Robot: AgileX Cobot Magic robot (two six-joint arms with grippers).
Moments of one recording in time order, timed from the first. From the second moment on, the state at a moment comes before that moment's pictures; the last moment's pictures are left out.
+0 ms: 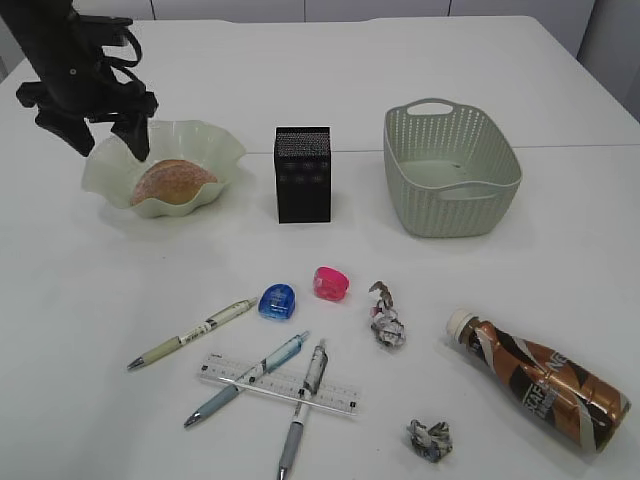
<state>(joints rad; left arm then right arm) -0.16 2.26 -2.09 0.00 1.14 -0.03 0.04 1.00 -0.83 0.03 1.00 0.12</state>
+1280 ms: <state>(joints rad) -0.16 1.75 -1.90 -0.10 1.25 -0.05 0.04 1.00 -0.88 0.31 1.23 0.03</state>
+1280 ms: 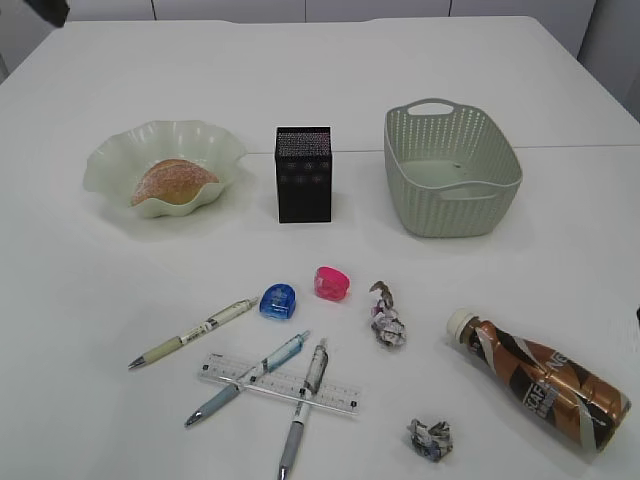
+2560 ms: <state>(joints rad) -0.16 1.05 -1.51 -0.09 1.26 -0.08 0.41 1.17 -0.98 0.34 1.15 -0.14</state>
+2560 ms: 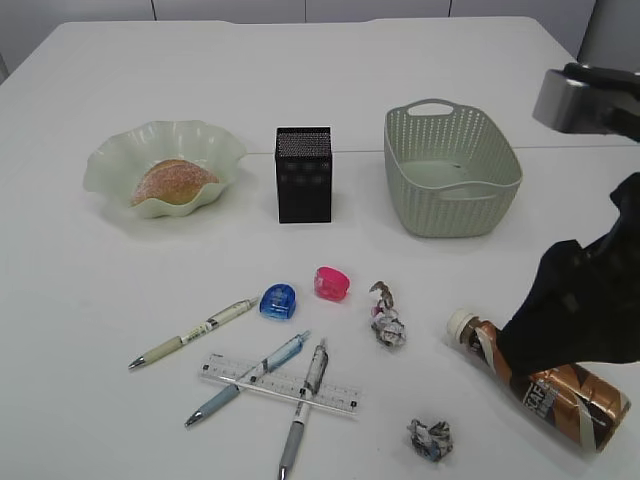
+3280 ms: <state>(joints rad) -0.16 0.80 -1.05 -0.10 1.26 -0.10 0.41 1.30 -0.98 0.34 1.03 -0.12</state>
